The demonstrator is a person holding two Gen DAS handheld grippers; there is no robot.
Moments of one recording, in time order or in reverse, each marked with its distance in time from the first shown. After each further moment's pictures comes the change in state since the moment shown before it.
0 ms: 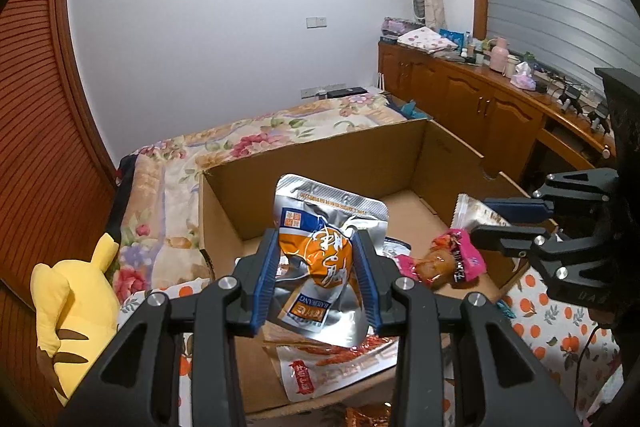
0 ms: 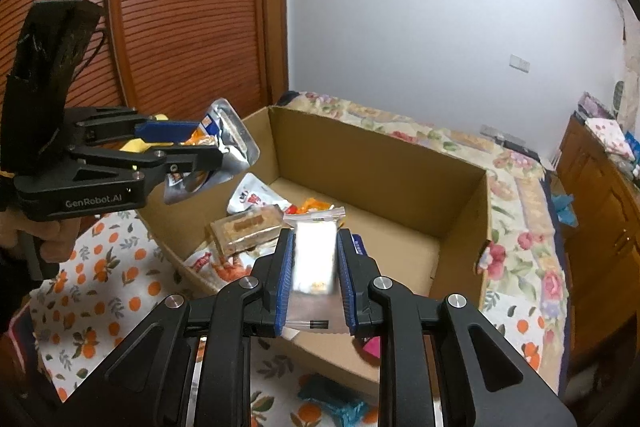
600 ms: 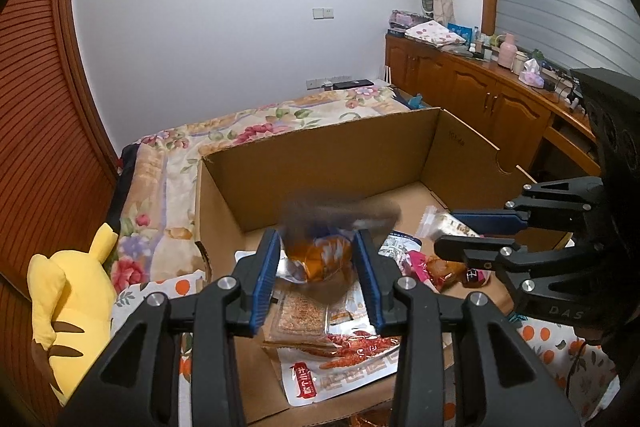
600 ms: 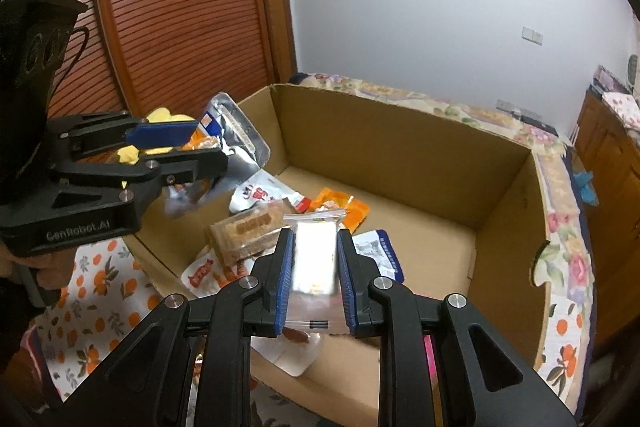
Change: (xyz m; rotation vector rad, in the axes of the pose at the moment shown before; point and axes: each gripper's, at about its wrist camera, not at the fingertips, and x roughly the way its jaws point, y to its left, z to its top) left arm 0.014 0.004 -0.001 -0.017 0.024 0.014; right arm 0.046 -0.003 0.006 0.060 0.061 0.065
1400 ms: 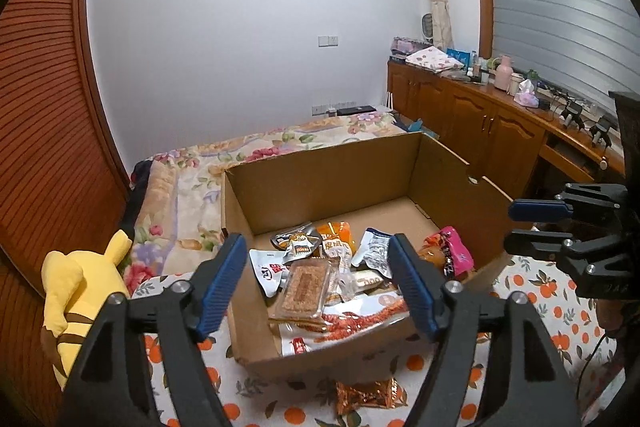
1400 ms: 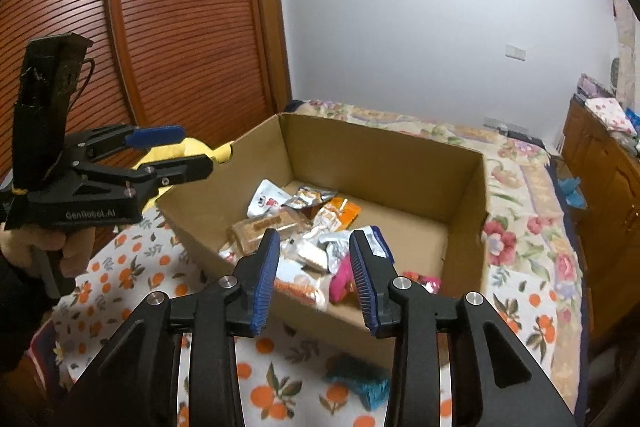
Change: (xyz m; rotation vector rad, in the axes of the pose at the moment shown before) left arm -0.066 -0.009 -0.019 -0.009 -0.105 0.012; right arm -0.079 0.011 -0.027 0.015 -0.104 -0.032
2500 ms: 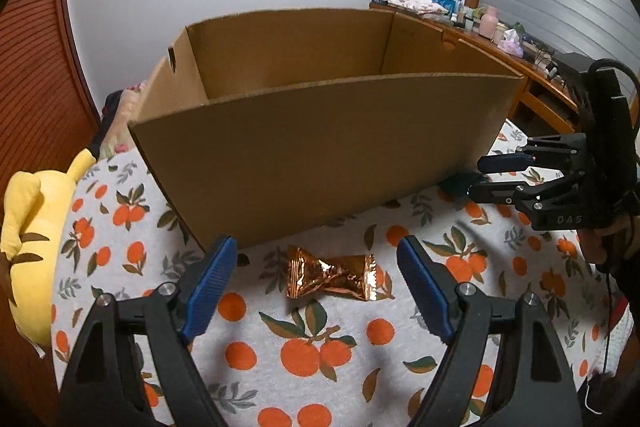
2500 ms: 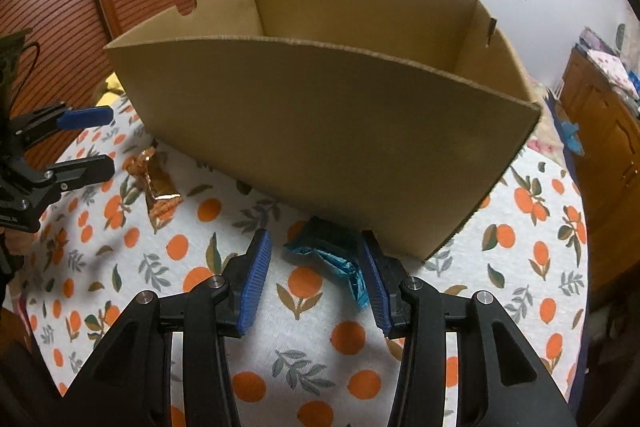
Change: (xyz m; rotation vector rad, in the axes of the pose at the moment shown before) left arm 0.029 -0.024 -0.113 -0.025 0.219 -0.091; right arm 0.048 -0.021 -0.101 -0.001 0.276 -0.031
